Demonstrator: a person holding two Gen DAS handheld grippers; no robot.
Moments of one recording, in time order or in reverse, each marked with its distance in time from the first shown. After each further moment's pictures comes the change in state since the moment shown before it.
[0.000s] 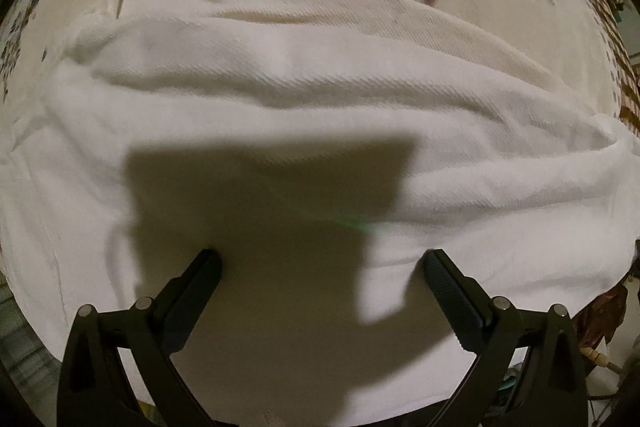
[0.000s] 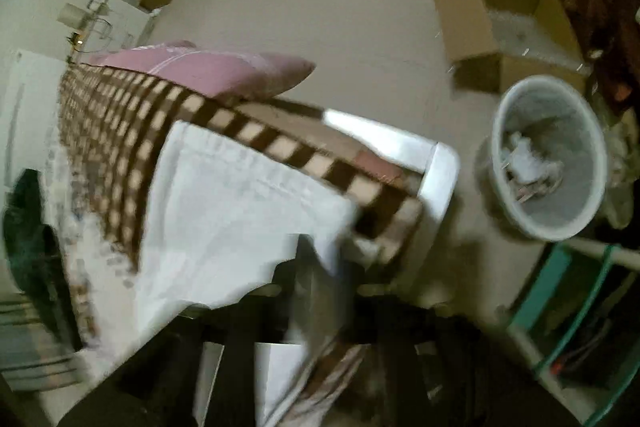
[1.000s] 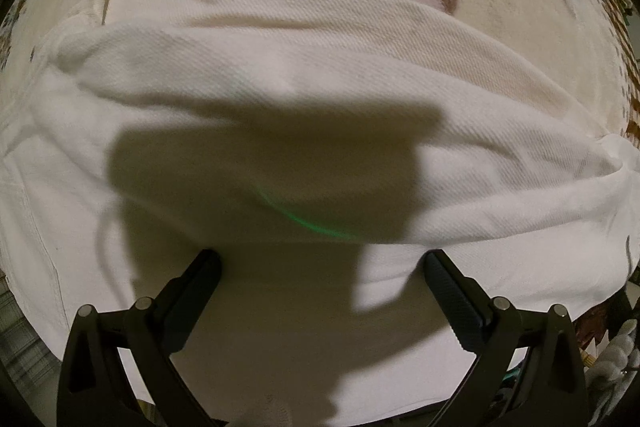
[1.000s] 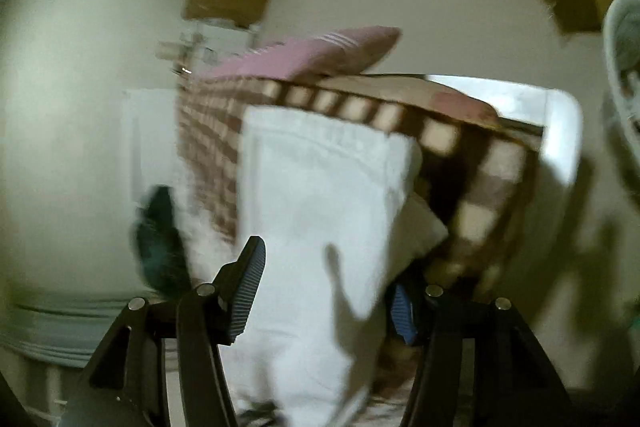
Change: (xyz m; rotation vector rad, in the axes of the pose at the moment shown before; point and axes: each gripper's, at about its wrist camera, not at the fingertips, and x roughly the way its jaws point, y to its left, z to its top) left arm 0.008 0.020 0.043 -0.026 0.079 -0.012; right arm 0.050 -0.038 -0.024 0.136 0.043 0.678
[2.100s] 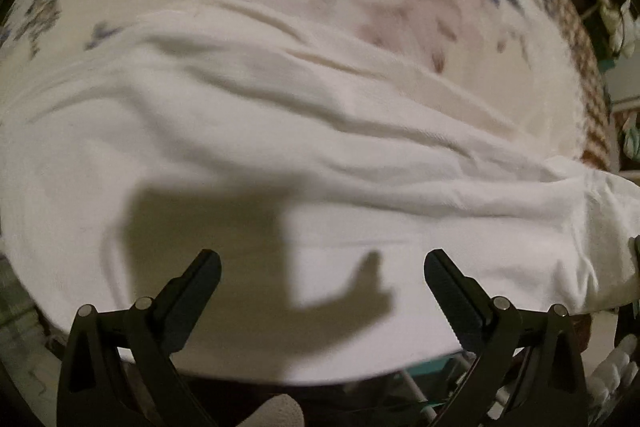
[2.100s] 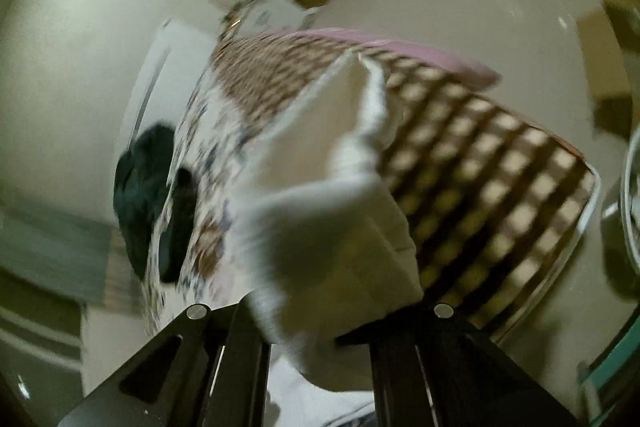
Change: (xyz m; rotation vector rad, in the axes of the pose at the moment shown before) left arm -0.062 0.052 -0.036 -0.109 -0.130 -0.100; right arm 0.004 0.137 -0.082 -0.419 0.039 -0.131
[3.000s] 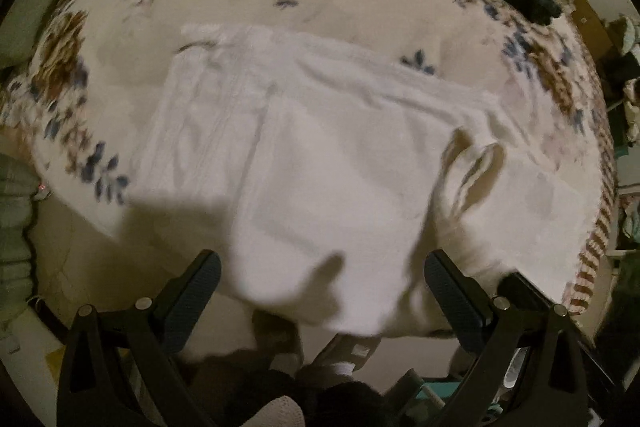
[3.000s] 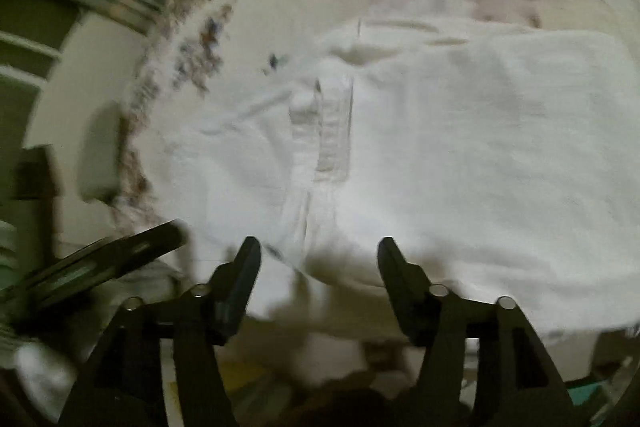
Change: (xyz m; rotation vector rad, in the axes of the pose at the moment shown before) left arm -0.079 0.221 -0.041 -0.205 -0.142 -0.017; right arm 0.137 0.206 -0.322 -0.616 0.652 -0.001
